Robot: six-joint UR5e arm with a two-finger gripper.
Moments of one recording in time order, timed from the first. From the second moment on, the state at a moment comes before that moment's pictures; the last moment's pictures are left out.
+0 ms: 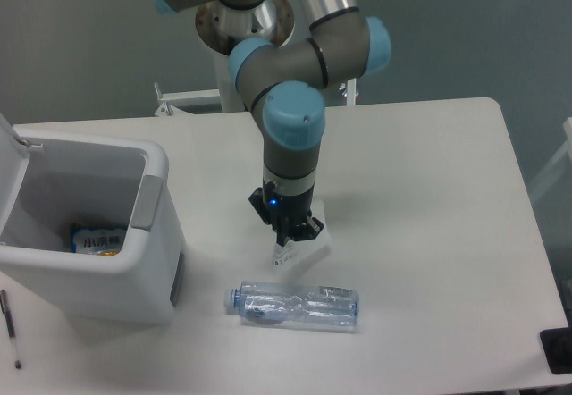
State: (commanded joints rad) arm 2.40 -1.85 -1.73 -0.93 1.37 0.91
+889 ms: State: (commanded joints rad) arm 2.36 -1.76 -1.45 -0.93 1.13 0.47
